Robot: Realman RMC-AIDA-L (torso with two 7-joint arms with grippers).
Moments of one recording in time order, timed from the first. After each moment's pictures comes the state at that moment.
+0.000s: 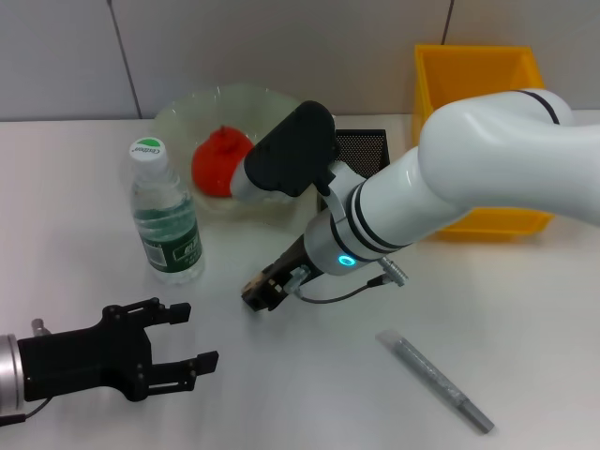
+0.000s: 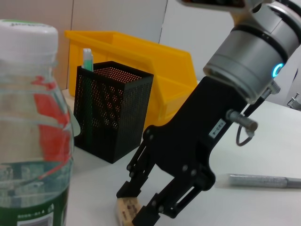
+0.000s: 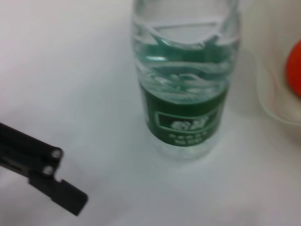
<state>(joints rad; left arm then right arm) -0.35 -2.07 0.81 0.65 1.95 1.51 -1.22 1.06 2.09 -2.10 -0.63 -2.00 -0.70 2.69</state>
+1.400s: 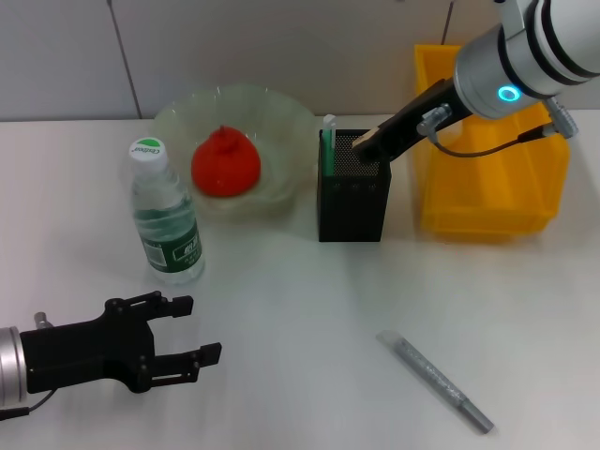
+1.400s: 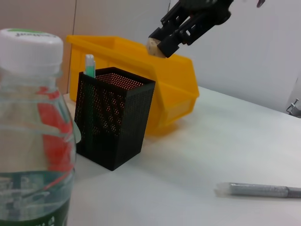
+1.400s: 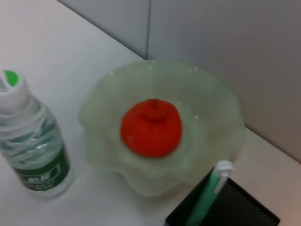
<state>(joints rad) -0.36 -2.07 0.80 0.65 1.94 1.51 -1.24 0.84 2.08 -1.38 -1.35 -2.63 -1.36 2.73</state>
